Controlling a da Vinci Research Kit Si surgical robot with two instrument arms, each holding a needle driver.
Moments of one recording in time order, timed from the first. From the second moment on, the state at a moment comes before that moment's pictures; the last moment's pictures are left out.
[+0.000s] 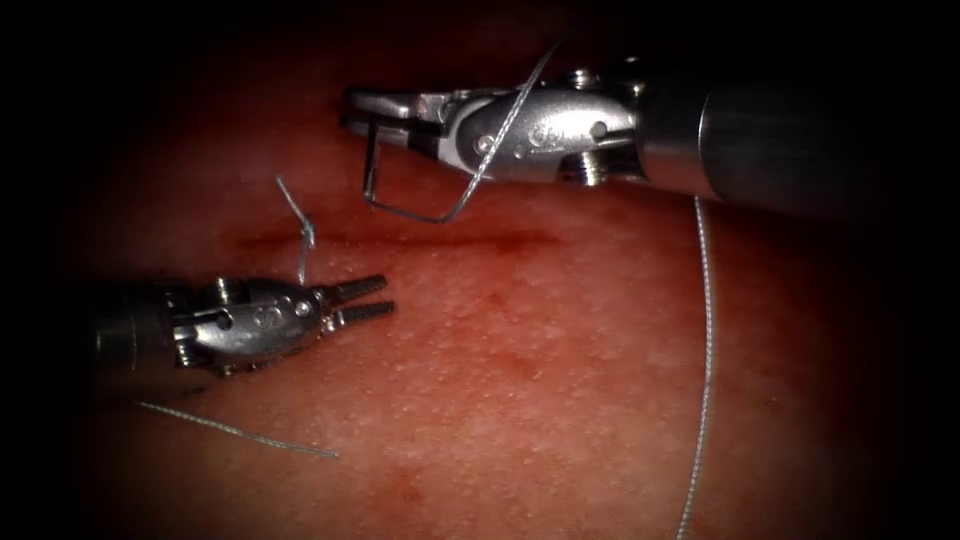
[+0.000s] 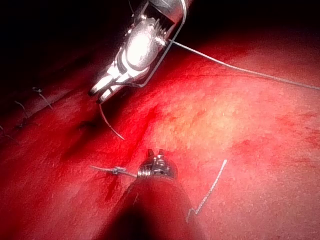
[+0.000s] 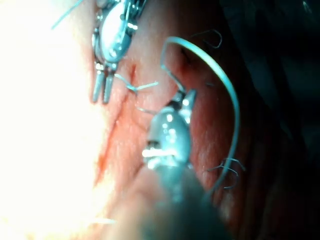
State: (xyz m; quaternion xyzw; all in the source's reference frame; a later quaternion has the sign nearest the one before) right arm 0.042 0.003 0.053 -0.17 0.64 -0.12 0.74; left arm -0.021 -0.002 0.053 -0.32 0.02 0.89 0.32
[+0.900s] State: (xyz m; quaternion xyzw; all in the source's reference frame) right arm 0.042 0.003 0.056 -0.18 0.62 -0.15 0.75; left arm -0.021 -0.003 0.051 -0.31 0.00 0.89 0.32
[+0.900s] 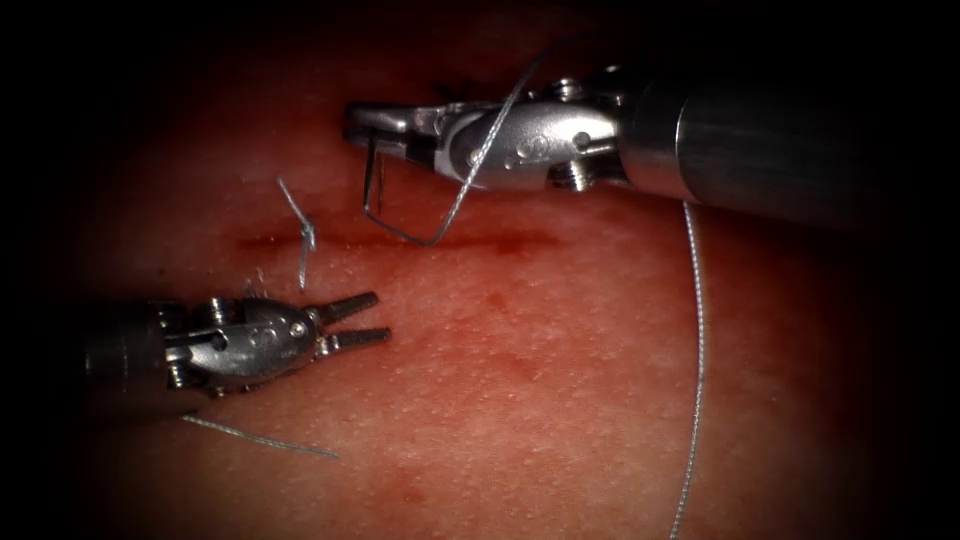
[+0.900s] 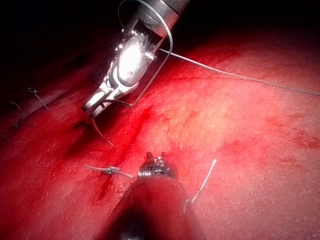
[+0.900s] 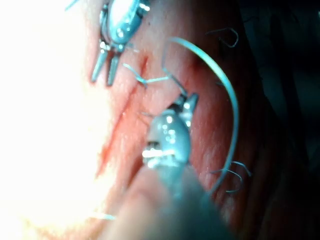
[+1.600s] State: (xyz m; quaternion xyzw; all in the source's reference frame) right arm 0.043 0.002 0.057 -0.19 0.62 -0.16 0.74; left arm -0.021 -0.003 0.051 -0.31 0.00 0.89 0.32
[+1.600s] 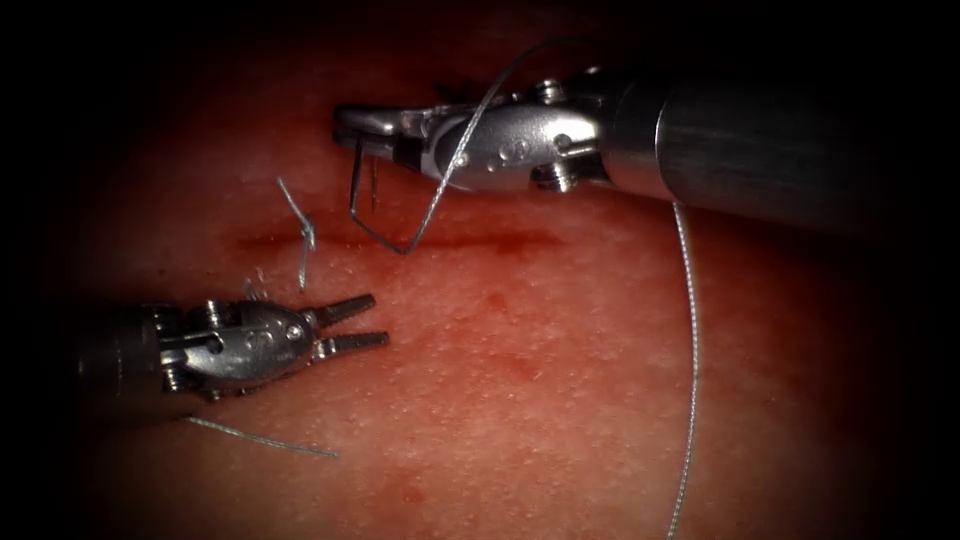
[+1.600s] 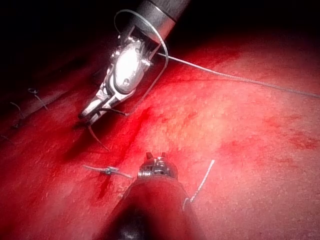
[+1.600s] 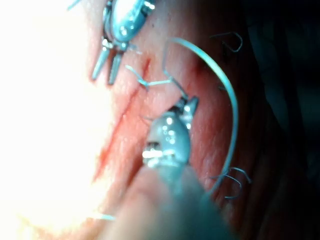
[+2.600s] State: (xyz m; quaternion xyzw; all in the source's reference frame) right arm 0.043 -0.002 0.060 -0.21 0.61 -0.22 0.73; left arm -0.022 0.000 0.052 -0.30 0.00 0.89 0.34
